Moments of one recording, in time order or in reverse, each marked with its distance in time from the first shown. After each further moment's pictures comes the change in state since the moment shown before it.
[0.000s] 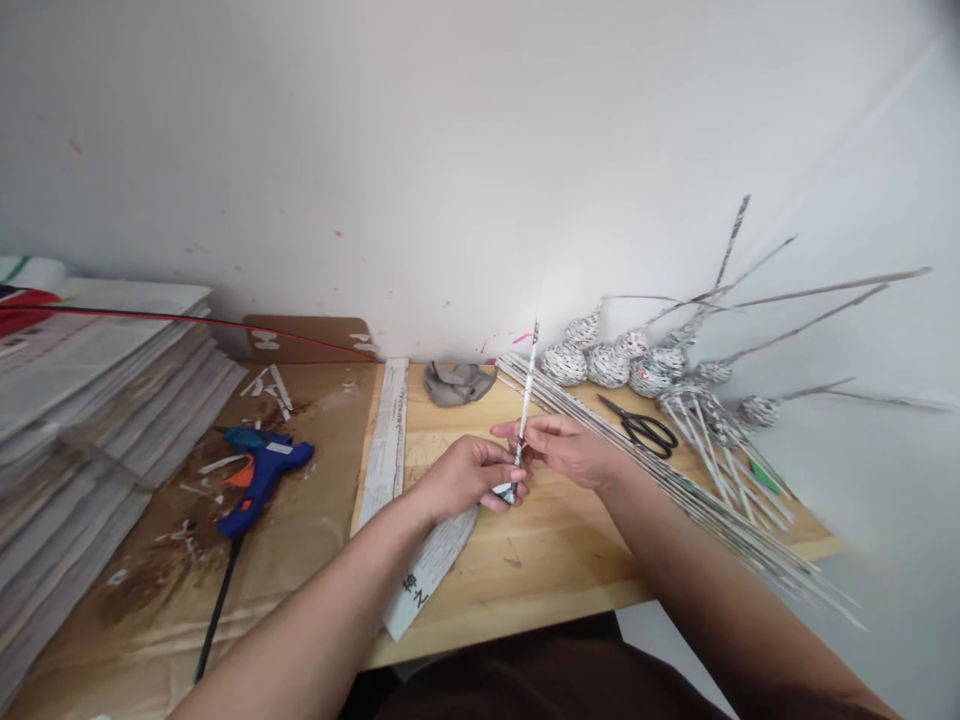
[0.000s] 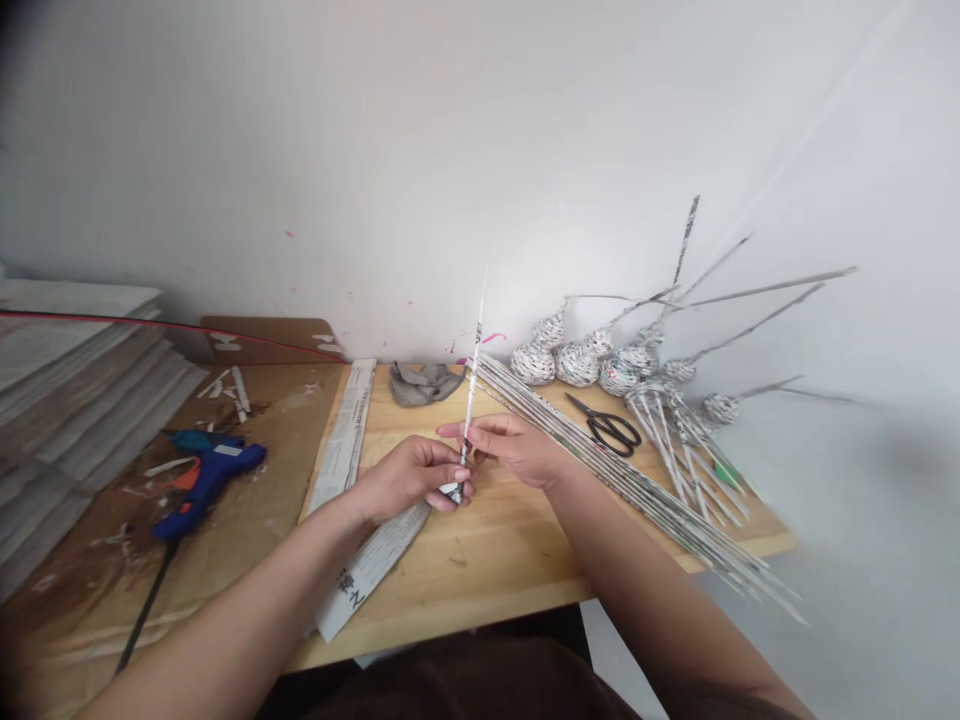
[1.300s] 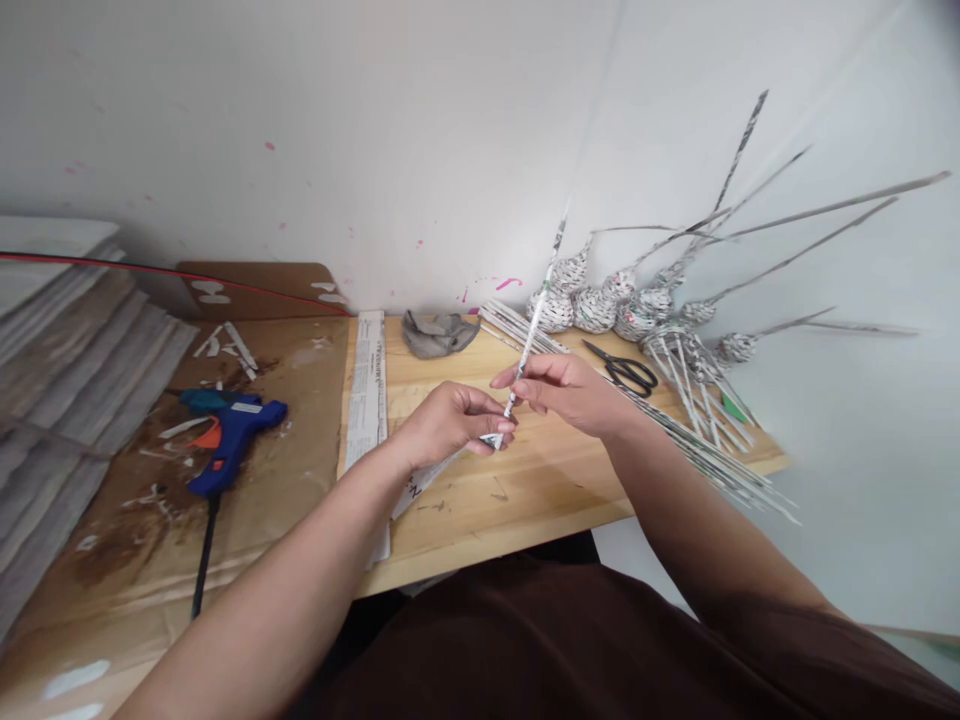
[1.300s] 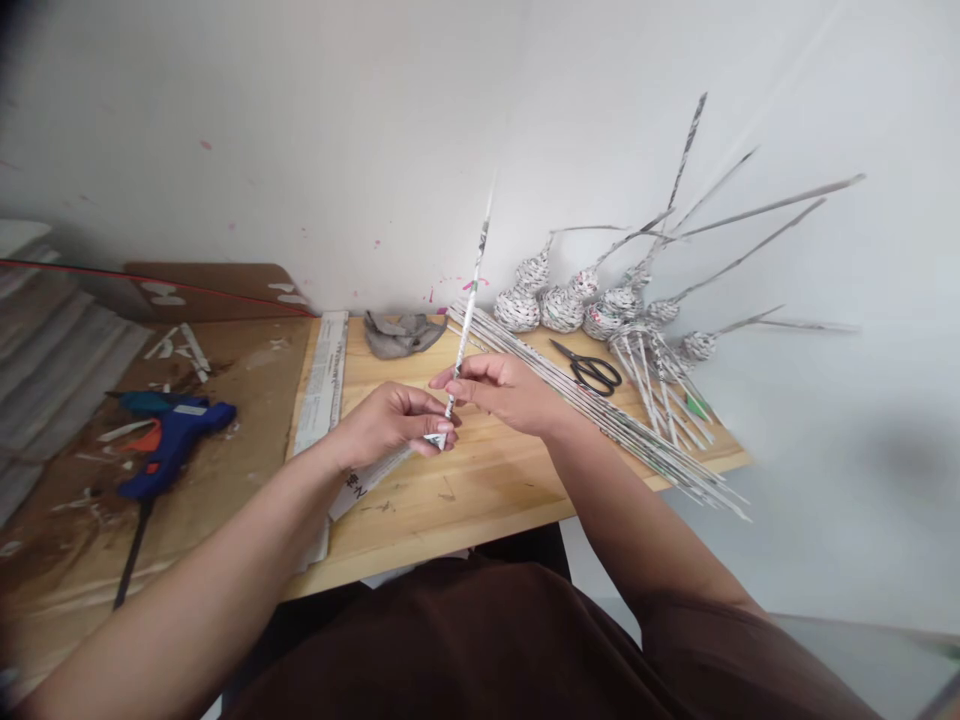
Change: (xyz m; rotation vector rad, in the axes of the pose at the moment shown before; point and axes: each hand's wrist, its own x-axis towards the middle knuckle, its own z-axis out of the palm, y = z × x) left_hand -0.007 0.006 0.000 0.087 -0.002 -0.002; right_hand -0.017 -0.027 0.023 -0.391 0.206 -0.105
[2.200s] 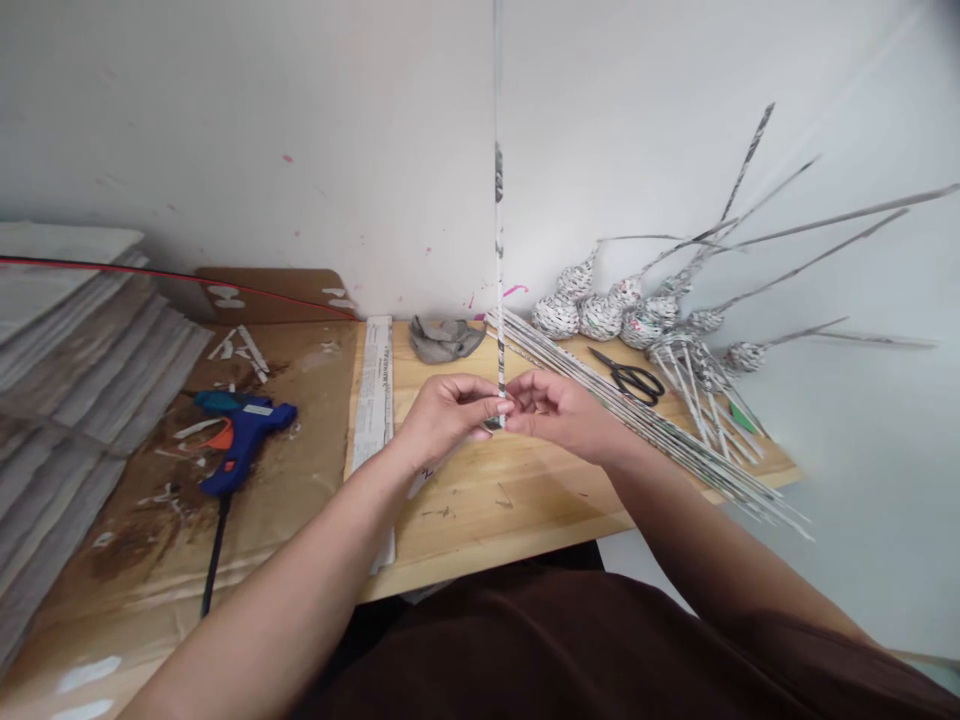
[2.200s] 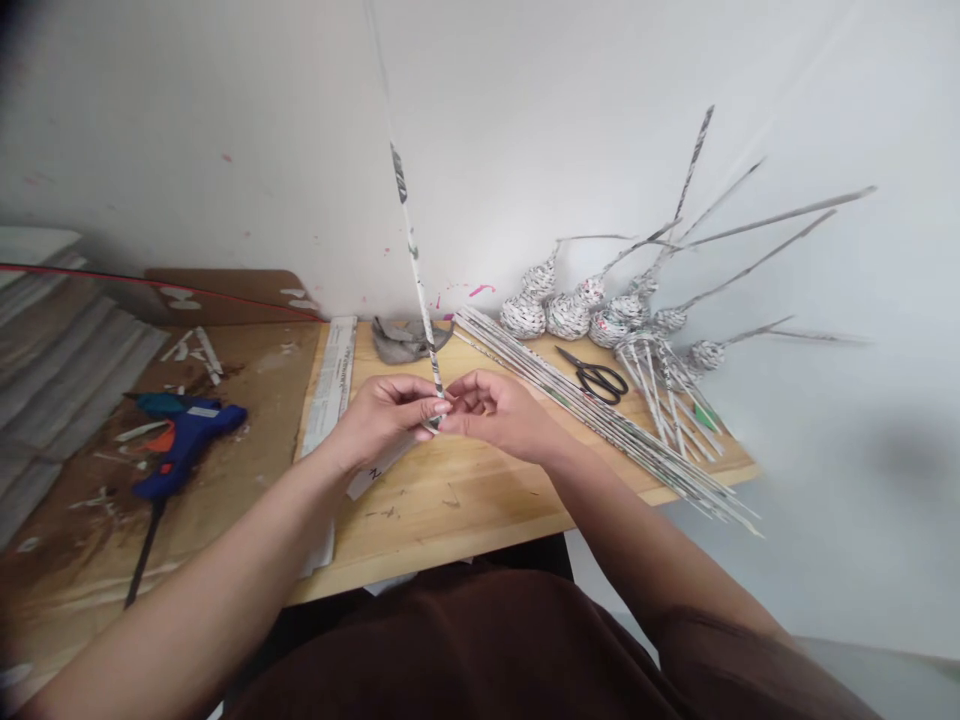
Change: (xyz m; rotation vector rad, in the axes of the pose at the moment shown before) left_hand 0.001 0.005 0.003 -0.187 0.306 0.181; right_hand -0.011 0.004 0.014 0.001 0.044 0.054
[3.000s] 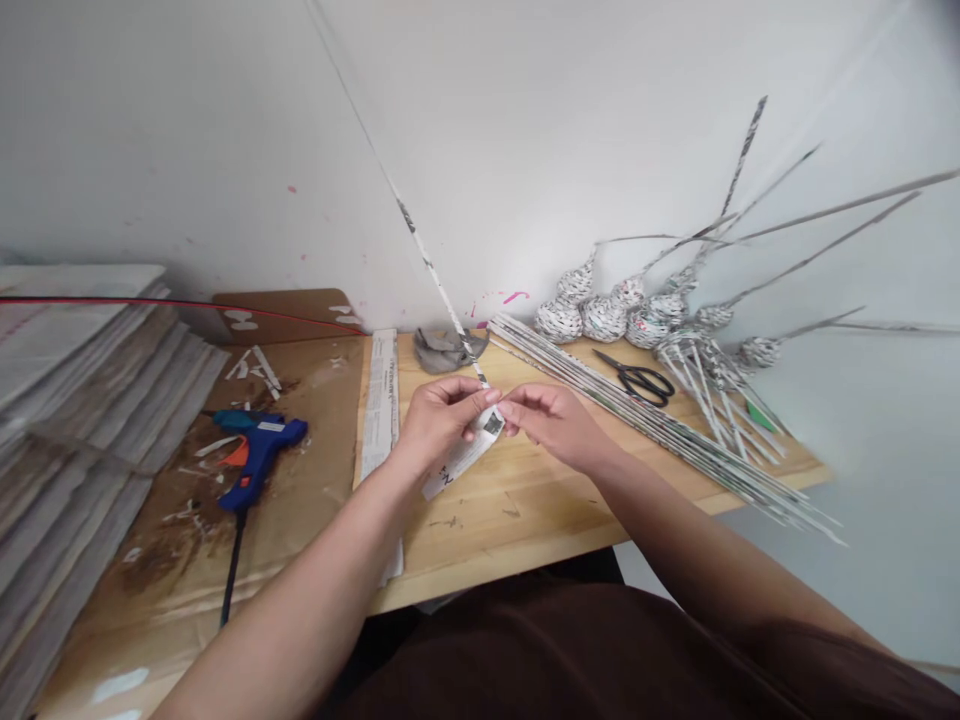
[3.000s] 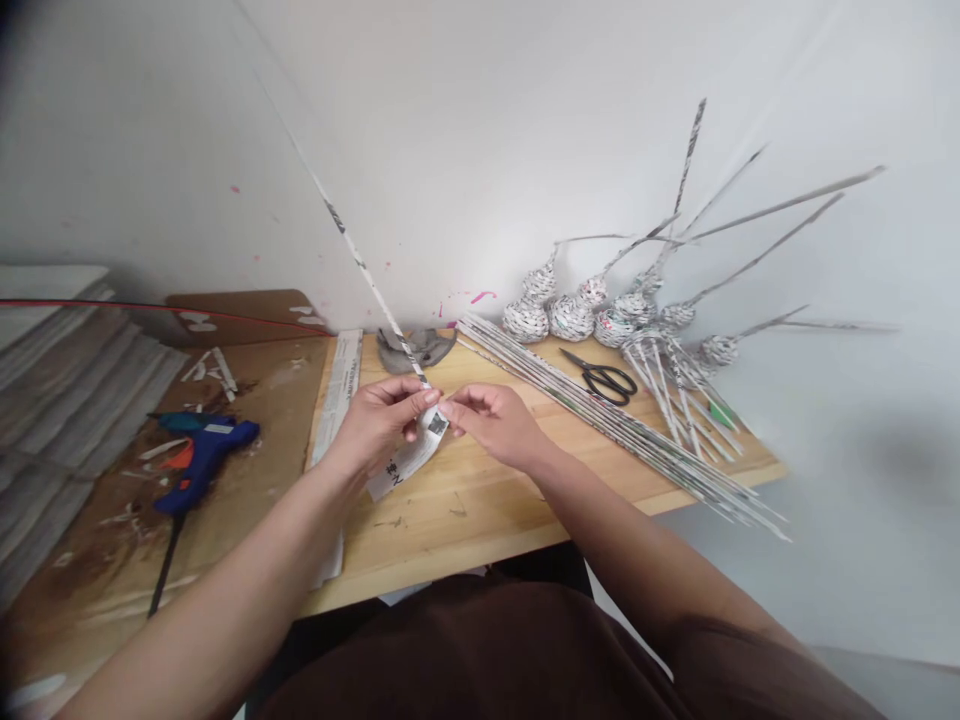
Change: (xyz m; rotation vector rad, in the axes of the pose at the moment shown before) left_hand 0.005 0.000 0.000 -0.037 0.210 0.095; right_hand 0.007 0.015 0.017 -0.045 0.112 -0.059
